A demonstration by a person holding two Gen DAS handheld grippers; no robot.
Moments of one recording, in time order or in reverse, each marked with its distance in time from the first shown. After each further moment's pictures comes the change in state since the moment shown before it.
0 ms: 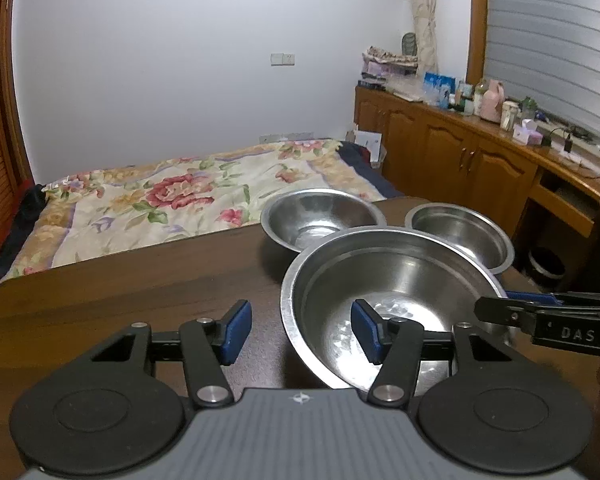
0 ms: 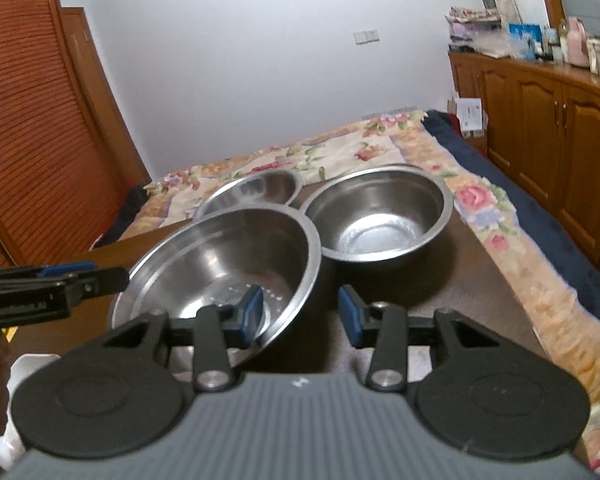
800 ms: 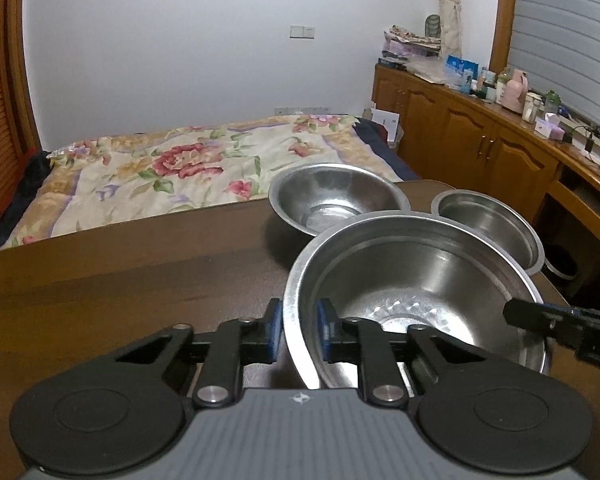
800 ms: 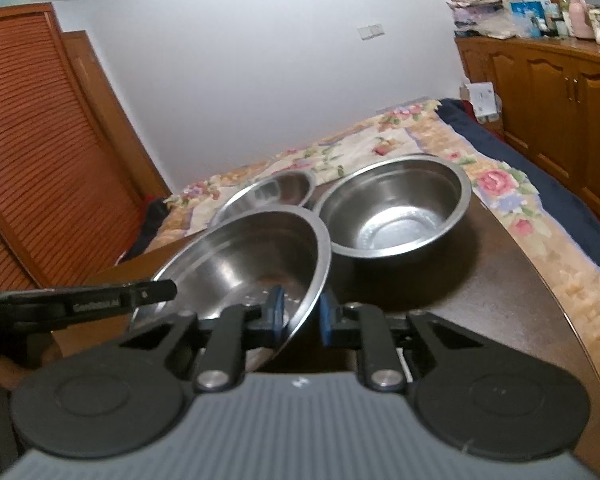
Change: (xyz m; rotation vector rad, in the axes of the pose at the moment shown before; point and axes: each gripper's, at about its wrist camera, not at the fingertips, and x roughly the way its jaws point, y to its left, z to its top) left arm 0.030 0.006 0.005 -0.057 0.079 0.021; right arm 0.003 -0.007 0.000 0.069 -0.017 0.092
